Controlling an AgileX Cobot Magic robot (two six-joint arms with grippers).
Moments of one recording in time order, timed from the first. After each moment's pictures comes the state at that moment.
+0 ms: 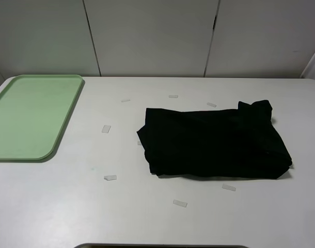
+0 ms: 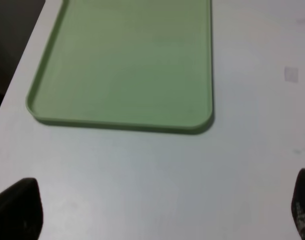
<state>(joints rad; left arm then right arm) 0.06 0.00 -0.51 0.09 1.05 -0.07 -0.13 -0.01 -0.49 0.04 1.03 -0.03</state>
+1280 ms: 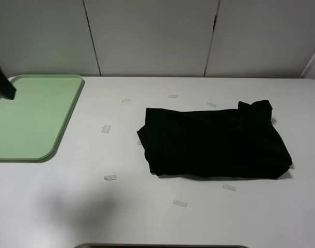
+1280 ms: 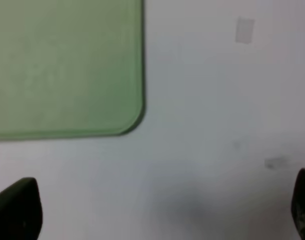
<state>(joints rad) -0.08 1.14 -0.93 -0.04 0.87 -0.08 -0.13 -0.01 -0.49 0.04 1.03 -0.03</state>
